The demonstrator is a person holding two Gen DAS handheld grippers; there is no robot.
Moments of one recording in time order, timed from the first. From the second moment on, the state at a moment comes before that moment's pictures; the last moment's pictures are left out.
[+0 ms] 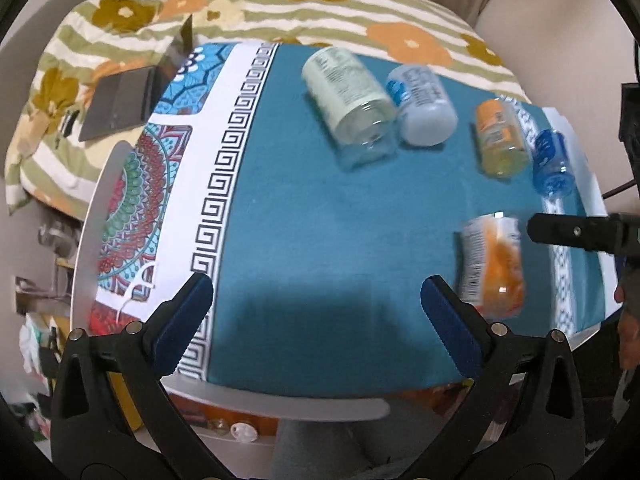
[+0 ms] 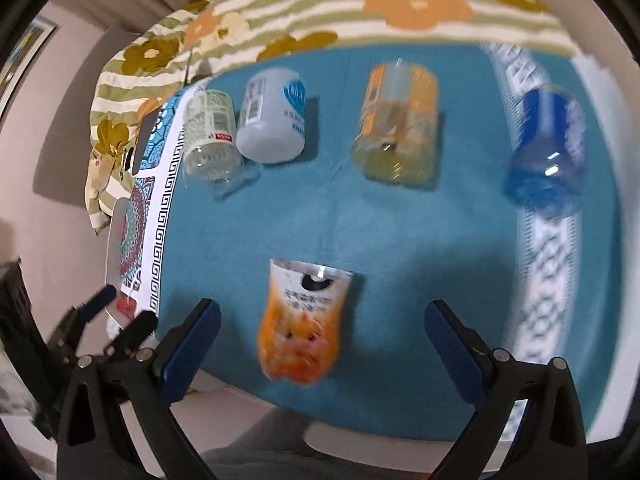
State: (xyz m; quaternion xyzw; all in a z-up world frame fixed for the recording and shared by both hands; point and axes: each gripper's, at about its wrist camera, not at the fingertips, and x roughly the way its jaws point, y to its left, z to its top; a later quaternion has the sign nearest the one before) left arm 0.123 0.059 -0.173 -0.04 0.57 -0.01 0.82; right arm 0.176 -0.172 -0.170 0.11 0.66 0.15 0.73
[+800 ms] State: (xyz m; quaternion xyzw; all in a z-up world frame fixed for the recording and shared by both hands) left arm 0.150 0.083 -0.199 -0.02 0.58 -0.03 0.81; right arm 0.203 -0.164 -0.220 0.16 0.73 0.13 0.65
